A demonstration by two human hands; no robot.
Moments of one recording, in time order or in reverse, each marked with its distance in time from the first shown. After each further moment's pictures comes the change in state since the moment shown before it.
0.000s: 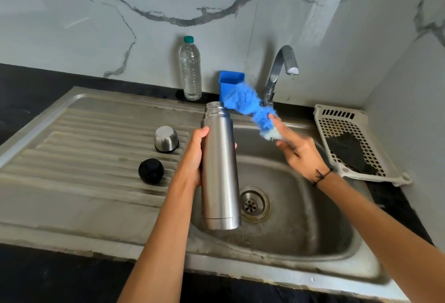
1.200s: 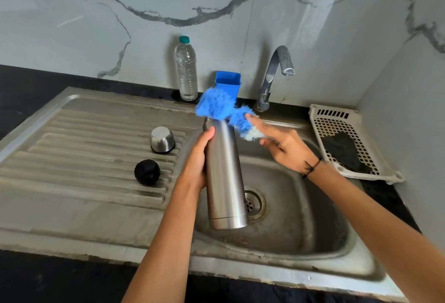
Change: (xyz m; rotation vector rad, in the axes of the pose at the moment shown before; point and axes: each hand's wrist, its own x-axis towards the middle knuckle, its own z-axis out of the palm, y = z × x) left_hand -0.001 -0.008 0.012 -0.078 0.006 0.014; right_hand 0.021 -0.014 0.001 -0.042 -0.117 -0.137
